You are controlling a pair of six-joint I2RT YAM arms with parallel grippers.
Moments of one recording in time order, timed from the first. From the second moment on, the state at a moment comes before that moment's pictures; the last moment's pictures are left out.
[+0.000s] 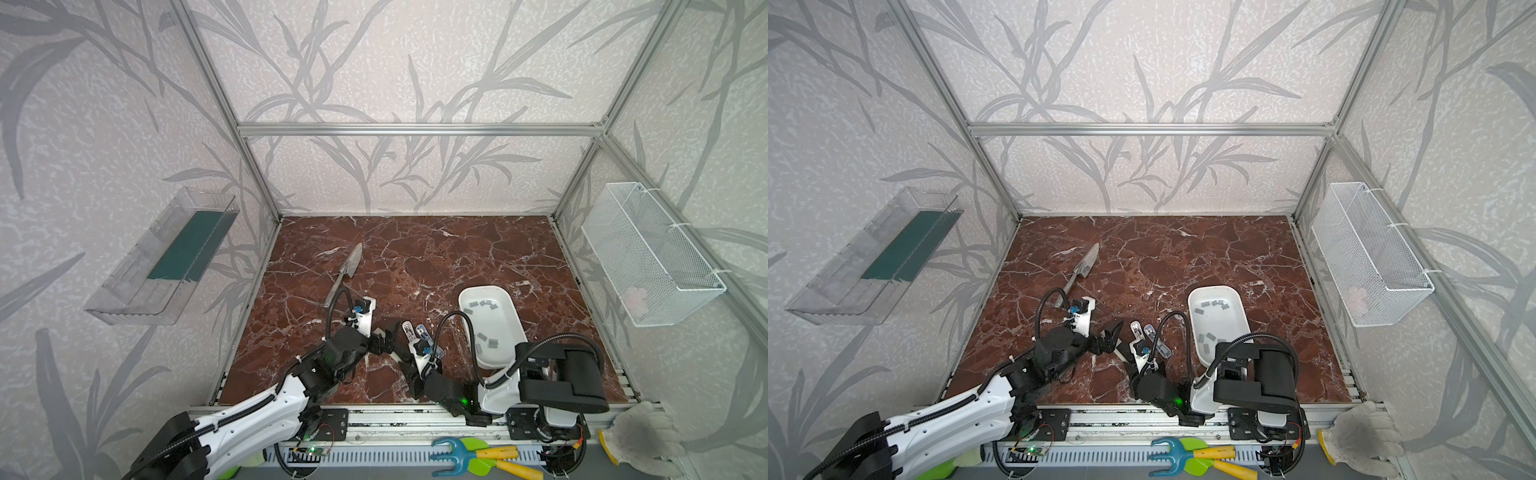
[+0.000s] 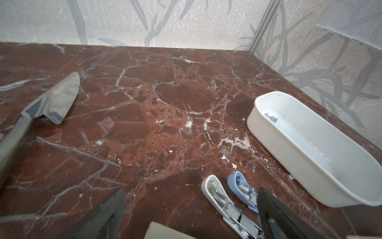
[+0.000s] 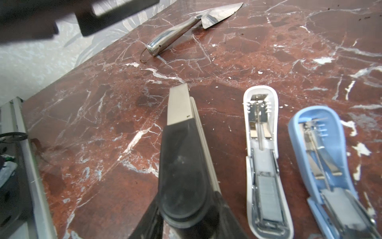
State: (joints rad) left arm -0.81 0.78 0.20 0.25 -0.26 -0.36; right arm 1.42 1.77 0.43 0.88 0.58 0.56
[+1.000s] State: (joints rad) left arm -0.81 0.82 0.10 0.30 -0.35 -0.51; right arm 1.43 1.58 0.56 0.47 0.56 0.53
